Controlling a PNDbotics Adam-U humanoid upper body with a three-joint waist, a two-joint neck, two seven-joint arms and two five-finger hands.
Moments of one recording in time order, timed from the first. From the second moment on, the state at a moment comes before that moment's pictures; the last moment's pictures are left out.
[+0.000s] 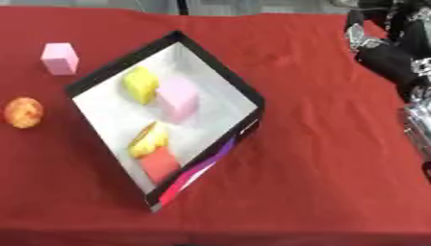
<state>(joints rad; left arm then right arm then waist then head) -0.87 0.92 -0.16 -0.99 -0.42 -0.50 -0.62 -0.32 -0.72 0.09 -1.87 -0.35 0.07 -0.39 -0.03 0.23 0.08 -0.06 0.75</state>
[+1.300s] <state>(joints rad) -1.04 0.75 -0.18 -0.82 -0.53 -0.44 -0.67 -0.36 -0.71 0.10 -1.85 -0.38 0.07 -0.40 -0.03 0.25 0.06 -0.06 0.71</state>
